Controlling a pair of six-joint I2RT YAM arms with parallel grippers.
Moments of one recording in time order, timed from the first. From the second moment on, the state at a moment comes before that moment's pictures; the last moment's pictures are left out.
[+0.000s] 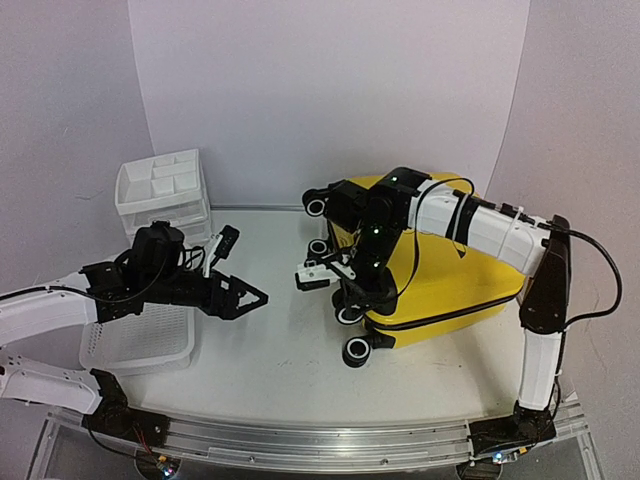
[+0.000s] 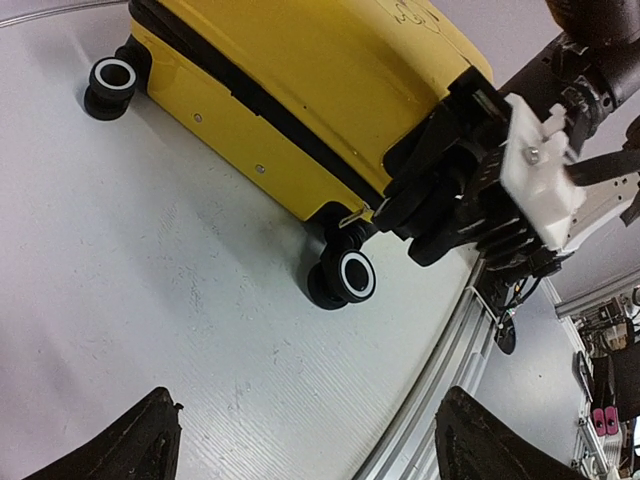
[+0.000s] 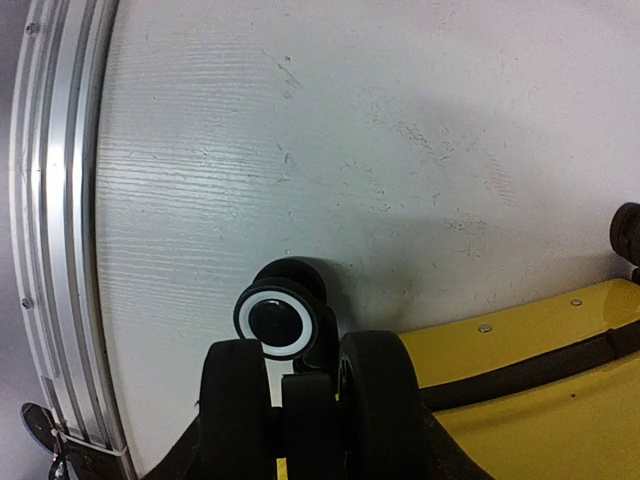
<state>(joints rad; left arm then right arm) -0.79 1.02 0.71 -0.19 0.37 -0.42 0.94 1.98 1.90 -1.31 -0.15 -0.75</state>
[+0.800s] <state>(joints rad) -0.92 1.50 0.61 0.66 0.36 -0.33 0.85 1.95 1.98 -1.50 -0.31 -0.94</state>
